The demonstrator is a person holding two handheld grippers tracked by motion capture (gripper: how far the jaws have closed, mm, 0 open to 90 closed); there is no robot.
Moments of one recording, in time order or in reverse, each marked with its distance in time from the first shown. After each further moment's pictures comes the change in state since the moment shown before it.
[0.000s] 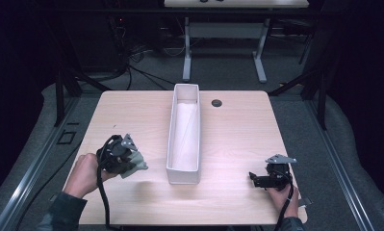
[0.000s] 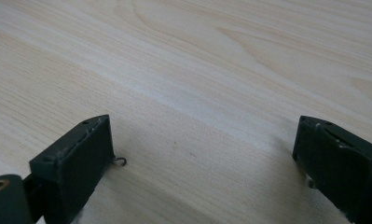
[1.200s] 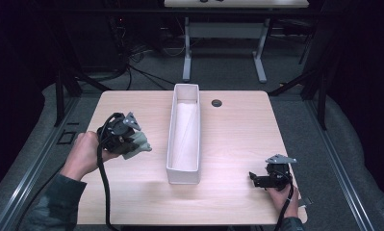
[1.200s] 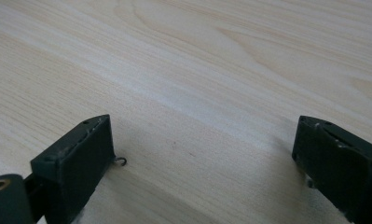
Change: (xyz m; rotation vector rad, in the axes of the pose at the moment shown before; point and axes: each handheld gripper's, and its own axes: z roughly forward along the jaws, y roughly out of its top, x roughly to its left) left arm 0.014 0.046 -0.044 -0.041 0.041 0.053; right arm 0.000 0.000 0.000 0.000 -0.002 0.005
